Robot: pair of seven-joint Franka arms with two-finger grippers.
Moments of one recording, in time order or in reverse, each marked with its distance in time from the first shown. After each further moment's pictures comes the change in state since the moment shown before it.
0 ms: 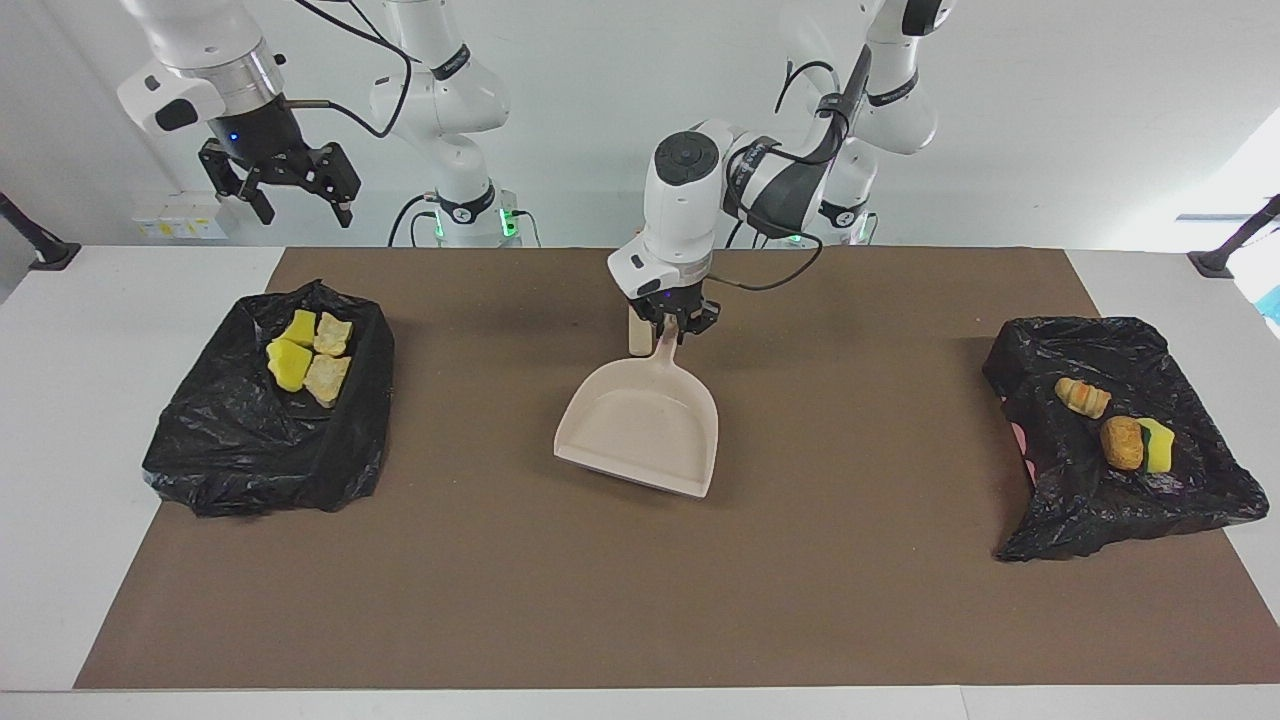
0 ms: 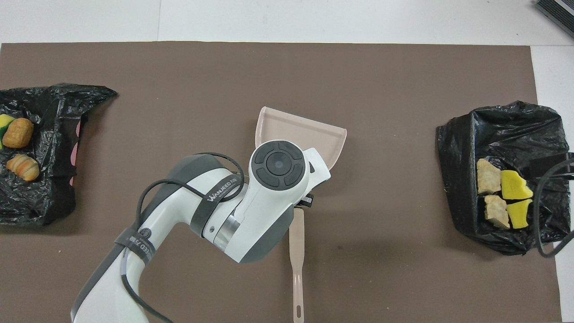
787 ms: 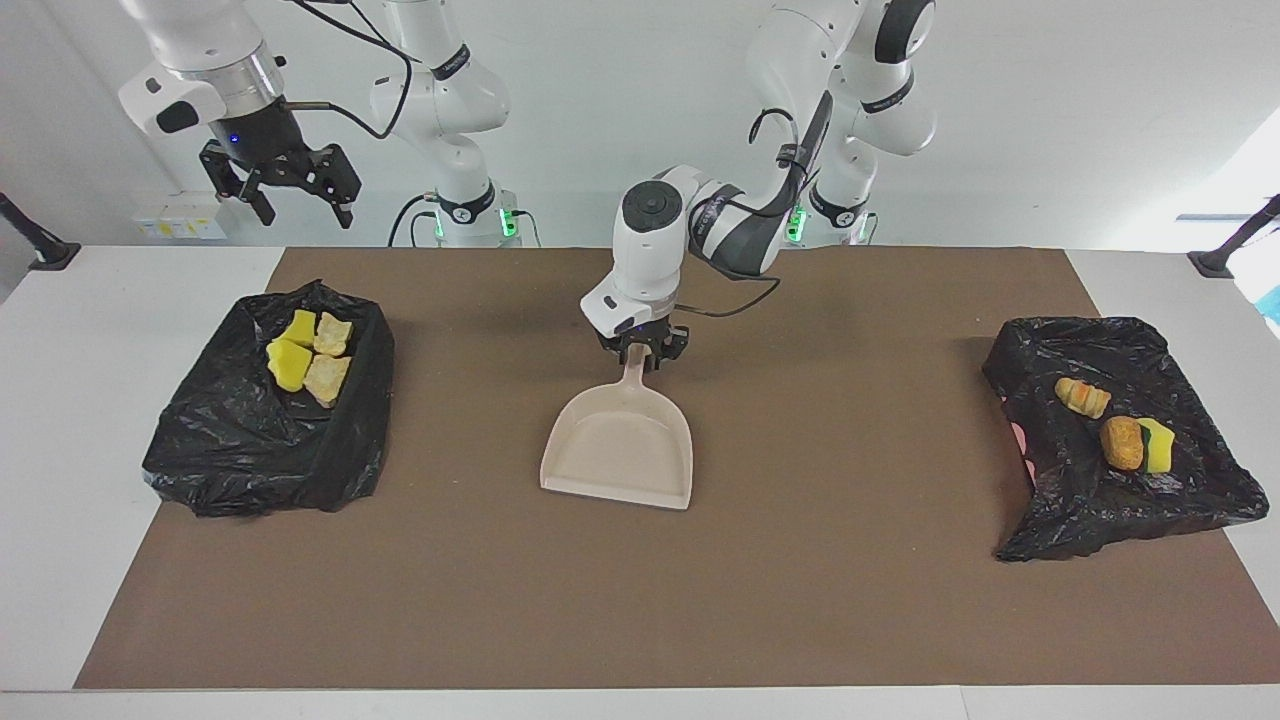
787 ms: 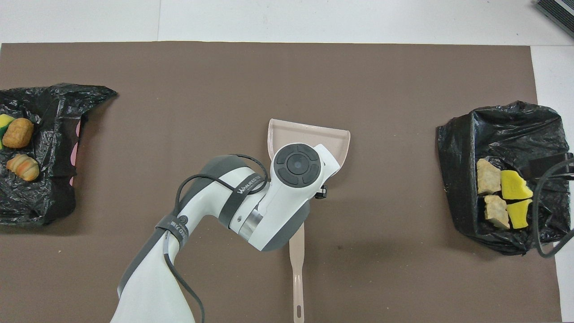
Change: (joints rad) left arm -0.038 0.109 0.033 0.032 -0.016 0.108 -0.151; right arm 0.000 0.000 0.000 -0.004 0.000 0.001 0.000
